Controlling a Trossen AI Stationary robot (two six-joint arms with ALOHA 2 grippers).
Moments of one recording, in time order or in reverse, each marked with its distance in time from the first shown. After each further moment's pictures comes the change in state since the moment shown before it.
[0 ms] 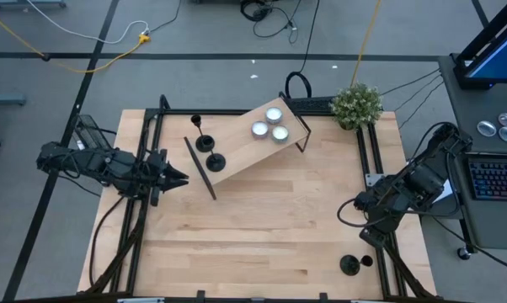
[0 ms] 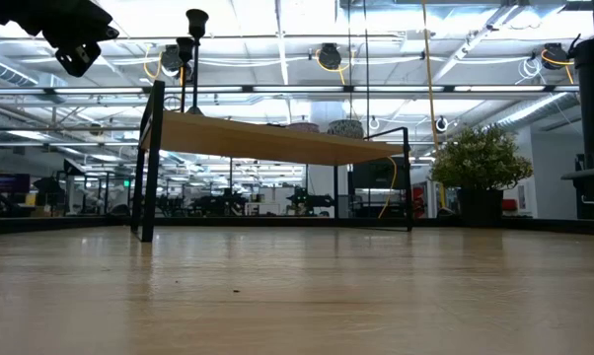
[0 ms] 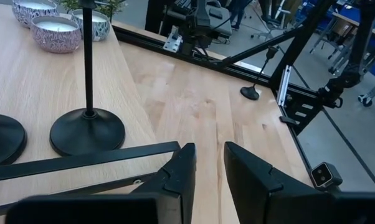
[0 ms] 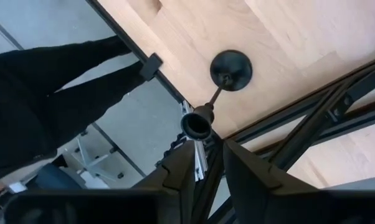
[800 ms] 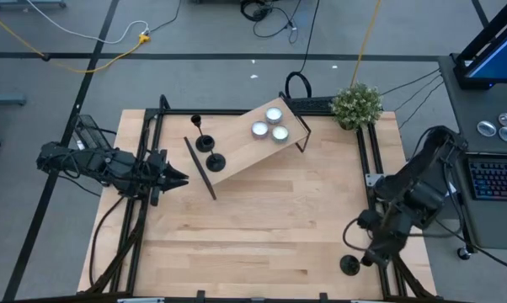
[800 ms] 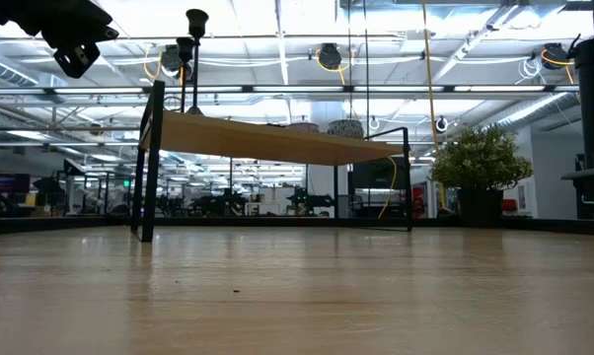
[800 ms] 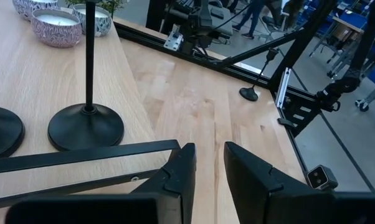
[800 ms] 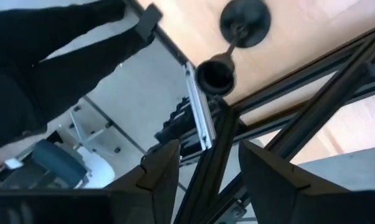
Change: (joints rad) left arm 0.000 0.000 0.000 -0.003 0.001 -0.035; right arm 0.135 0.076 0.000 0.091 -0.071 0.130
